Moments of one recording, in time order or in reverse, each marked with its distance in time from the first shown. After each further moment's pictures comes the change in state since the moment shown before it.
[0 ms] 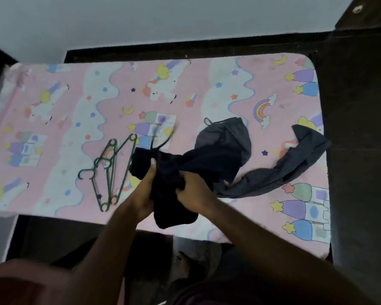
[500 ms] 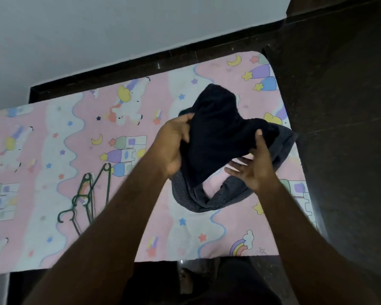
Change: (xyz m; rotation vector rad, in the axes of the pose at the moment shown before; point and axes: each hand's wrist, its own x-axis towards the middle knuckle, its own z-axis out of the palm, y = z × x) left_hand 0.005 0.099 0.225 0.265 -0.325 0.308; right_hand 0.003 0.134 -0.187 1.387 0.558 0.477
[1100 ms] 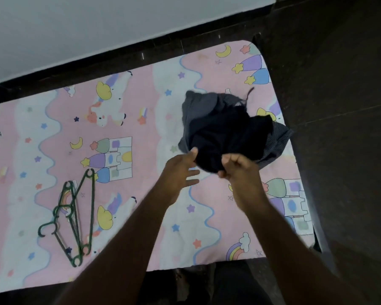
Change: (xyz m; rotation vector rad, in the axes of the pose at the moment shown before) left_hand 0.066 -0.095 -0.031 0.180 0.099 -0.297; right_hand 0.004 0.028 0.017 -0.282 0.099 -0.324
